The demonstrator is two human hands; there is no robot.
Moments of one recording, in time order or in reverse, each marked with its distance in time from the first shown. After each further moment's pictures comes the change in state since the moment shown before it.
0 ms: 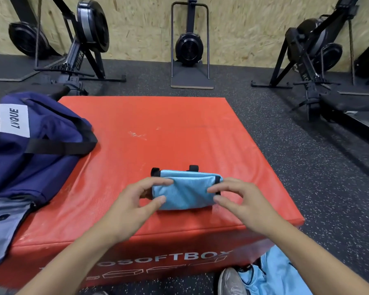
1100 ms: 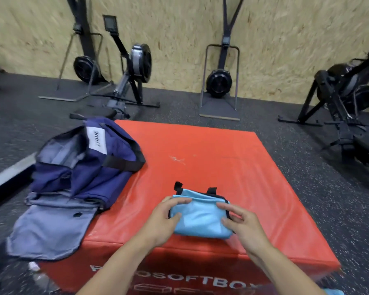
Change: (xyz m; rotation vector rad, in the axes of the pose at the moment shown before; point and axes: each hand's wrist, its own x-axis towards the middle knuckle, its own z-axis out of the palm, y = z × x) left_hand -0.023 -0.020 -0.037 0.007 0.118 -0.135; right_hand 0.026 -0.039 0.088 0.565 0.156 0.360
